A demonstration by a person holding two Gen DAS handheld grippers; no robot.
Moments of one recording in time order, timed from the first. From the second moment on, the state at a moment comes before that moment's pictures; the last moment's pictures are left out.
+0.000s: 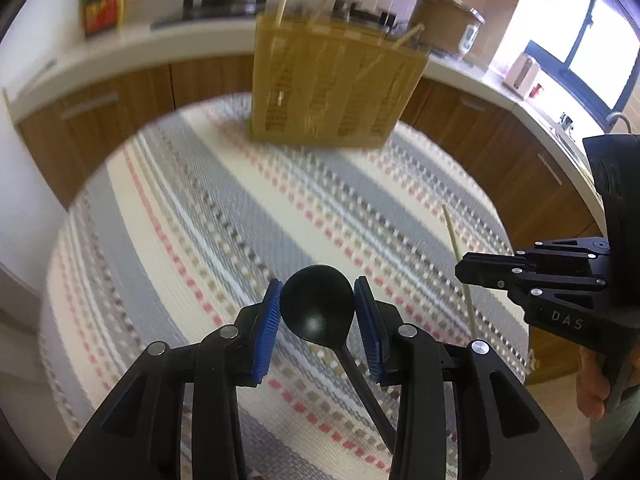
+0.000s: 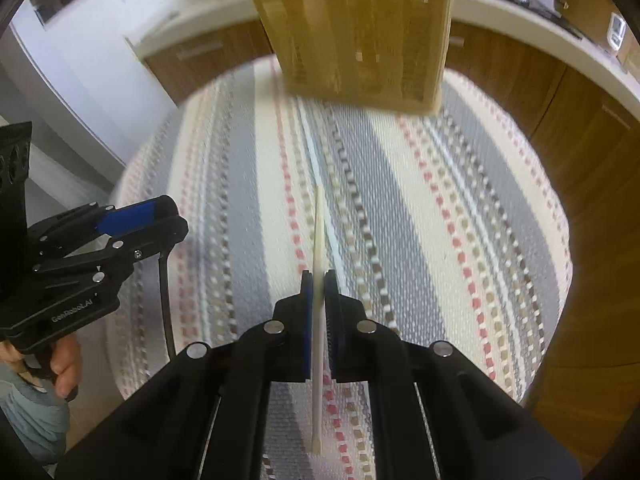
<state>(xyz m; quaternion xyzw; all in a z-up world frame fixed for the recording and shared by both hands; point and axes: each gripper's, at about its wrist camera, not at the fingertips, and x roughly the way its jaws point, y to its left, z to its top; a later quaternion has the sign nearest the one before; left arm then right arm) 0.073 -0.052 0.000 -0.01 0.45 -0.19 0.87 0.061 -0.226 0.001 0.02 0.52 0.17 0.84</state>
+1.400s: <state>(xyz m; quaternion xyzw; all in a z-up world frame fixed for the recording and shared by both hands) 0.130 -0.047 0.115 0.00 0.19 -0.12 0.97 0.116 -0.268 0.043 -0.01 0.46 0.17 0.87</state>
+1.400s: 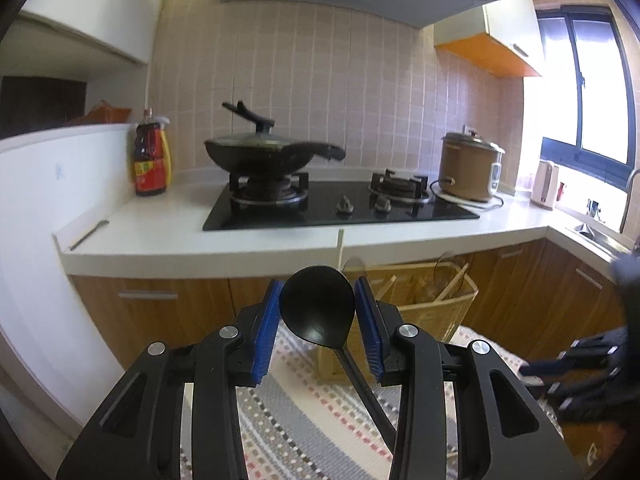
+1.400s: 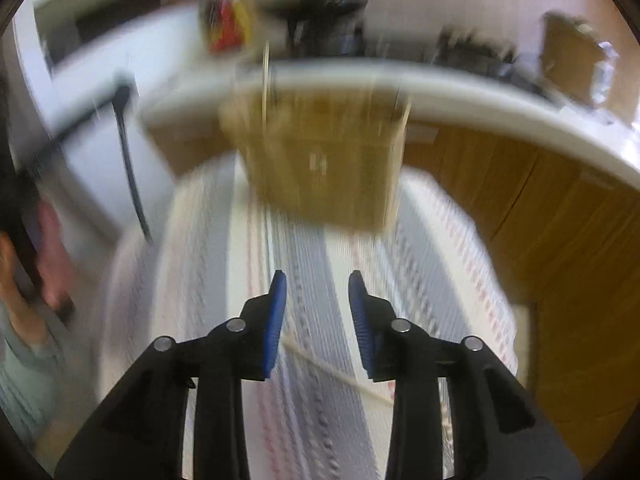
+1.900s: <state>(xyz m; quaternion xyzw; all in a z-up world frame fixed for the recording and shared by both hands) 0.121 -0.036 0.093 0.02 0.22 -0.12 0.97 0.136 -0.191 -0.051 -0.24 0.58 0.28 0.72</state>
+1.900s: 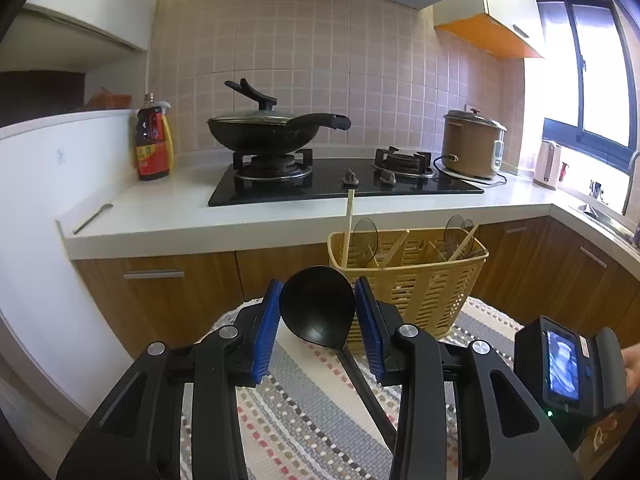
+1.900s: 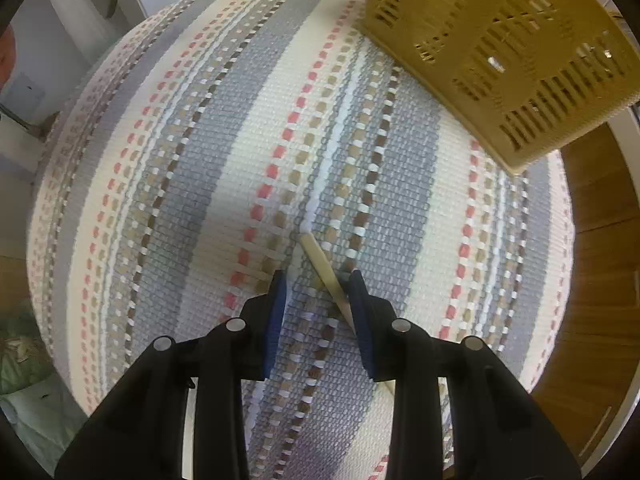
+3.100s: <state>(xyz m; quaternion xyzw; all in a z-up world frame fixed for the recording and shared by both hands) 0.138 -0.008 0.134 0.00 0.14 -0.09 0.99 0.171 -0.153 0.004 -0.09 0.51 0.30 0.80</state>
